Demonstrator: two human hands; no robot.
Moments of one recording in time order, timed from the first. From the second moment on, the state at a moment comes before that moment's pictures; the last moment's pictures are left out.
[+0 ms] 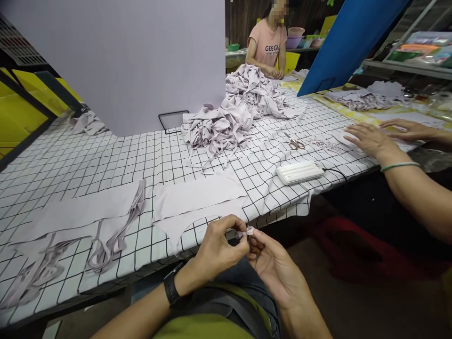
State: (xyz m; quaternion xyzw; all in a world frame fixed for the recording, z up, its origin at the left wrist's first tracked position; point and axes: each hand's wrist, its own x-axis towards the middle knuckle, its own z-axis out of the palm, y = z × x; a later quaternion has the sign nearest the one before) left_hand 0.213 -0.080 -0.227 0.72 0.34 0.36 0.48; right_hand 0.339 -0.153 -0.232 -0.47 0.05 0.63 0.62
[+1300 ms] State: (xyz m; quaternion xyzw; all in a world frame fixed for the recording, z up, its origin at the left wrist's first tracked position) left_hand 0.211 -0.082 -0.217 0.65 0.37 0.29 0.59; right_hand 0.351 -0.151 -0.238 -0.52 -0.13 0.62 0.58
